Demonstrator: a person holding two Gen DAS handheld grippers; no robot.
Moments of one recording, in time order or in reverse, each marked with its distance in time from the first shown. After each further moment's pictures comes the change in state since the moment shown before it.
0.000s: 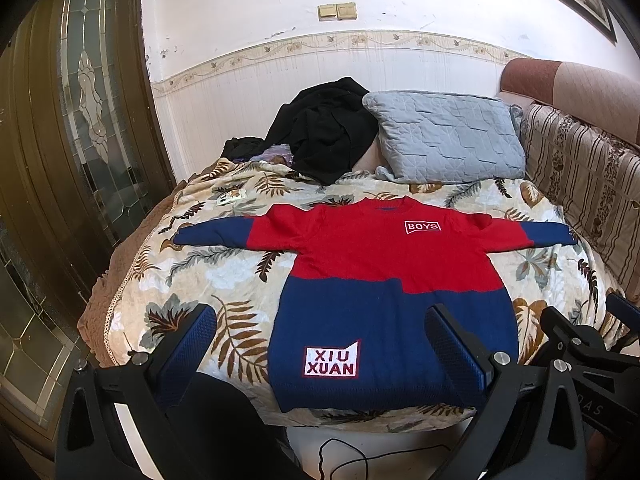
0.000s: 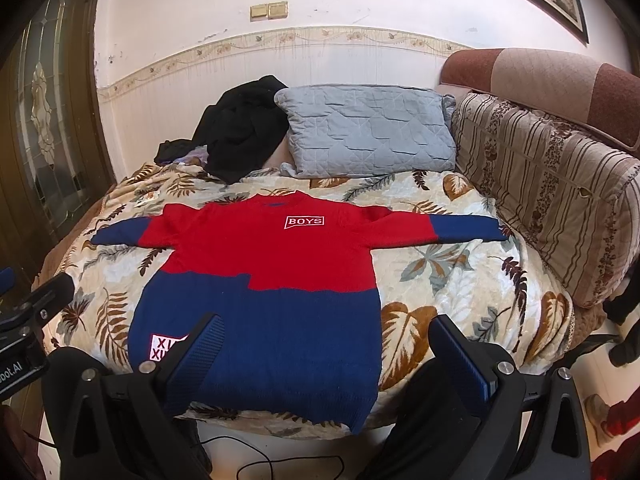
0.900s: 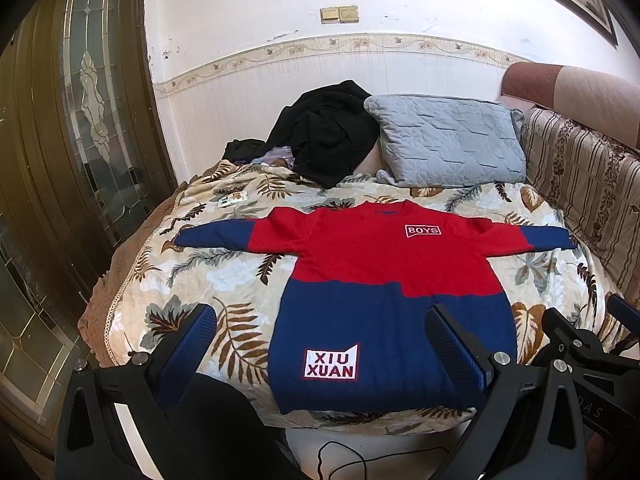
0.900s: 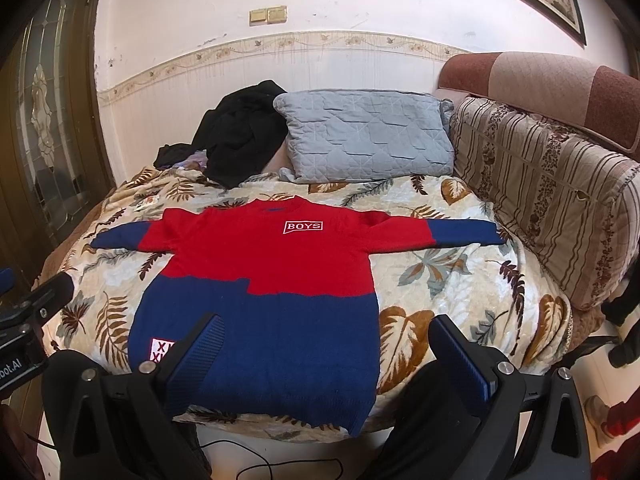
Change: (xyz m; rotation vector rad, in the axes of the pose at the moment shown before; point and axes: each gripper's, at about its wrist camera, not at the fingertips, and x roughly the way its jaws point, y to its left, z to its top) left arm 0.000 0.001 0.004 -0.003 -0.004 0.000; right arm -0.003 -0.001 0.001 0.002 -0.017 -0.005
